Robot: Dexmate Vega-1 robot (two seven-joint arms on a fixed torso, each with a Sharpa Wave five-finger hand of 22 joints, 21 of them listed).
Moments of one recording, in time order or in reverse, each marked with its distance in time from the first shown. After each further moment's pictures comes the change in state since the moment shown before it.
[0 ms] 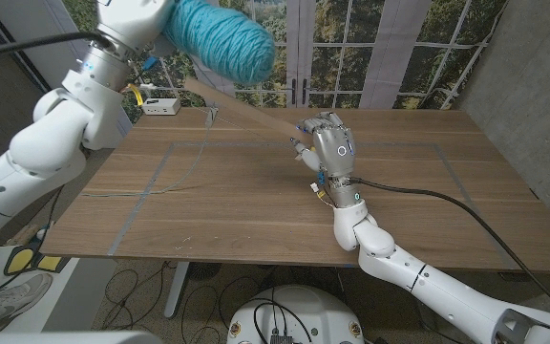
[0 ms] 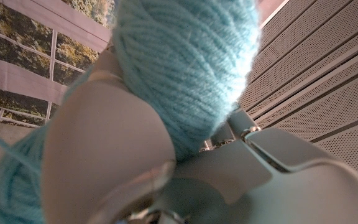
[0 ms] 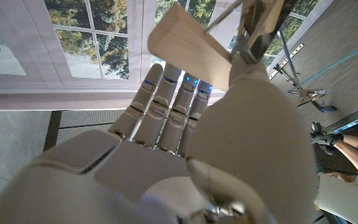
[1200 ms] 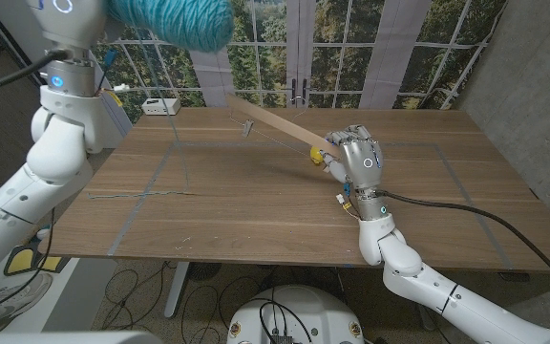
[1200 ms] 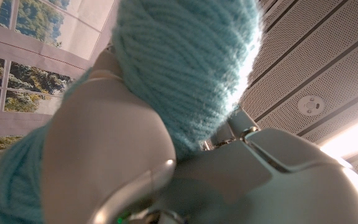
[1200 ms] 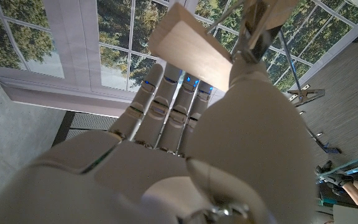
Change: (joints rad) left arm -0.039 -0.137 0.040 0.120 0.016 0.210 0.380; left_hand 0.000 0.000 0.000 0.000 0.000 0.014 -0.001 -0.012 0.000 0.013 0.002 -0.002 0.012 0.002 -0.002 0.000 0.012 -0.011 0.000 0.026 -0.009; right arm -0.110 -0.095 0.064 -0.070 -0.001 -0.110 0.059; right_hand 0.000 0.000 -0.016 0.003 -0.007 0.001 0.000 -0.001 0.001 0.013 -0.011 -0.012 -0.004 0.005 -0.009 -0.004 -0.001 -0.004 0.003 0.024 -0.005
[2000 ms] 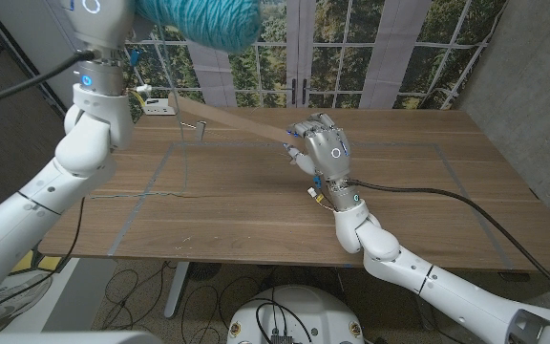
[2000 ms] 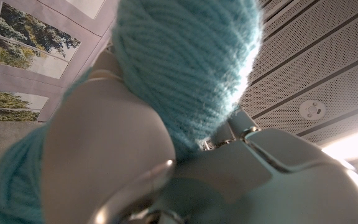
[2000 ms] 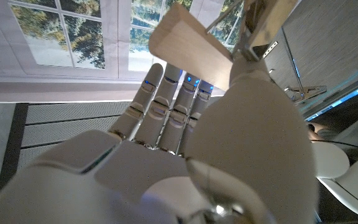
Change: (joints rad) left arm -0.145 -0.049 0.160 0.019 -0.034 -0.061 0.057; left_hand 0.001 -0.001 0.000 0.000 -0.010 0.002 -0.001 -0.007 -0.001 0.005 0.001 -0.006 0.000 0.004 0.003 -0.001 0.000 0.000 0.000 0.022 -0.007; right arm 0.131 0.042 -0.125 0.006 -0.083 0.151 -0.002; right_hand 0.009 -0.009 -0.001 0.000 0.000 0.016 0.002 -0.004 -0.018 0.012 0.005 -0.004 -0.006 0.005 -0.005 0.000 0.000 0.000 0.000 0.023 -0.005
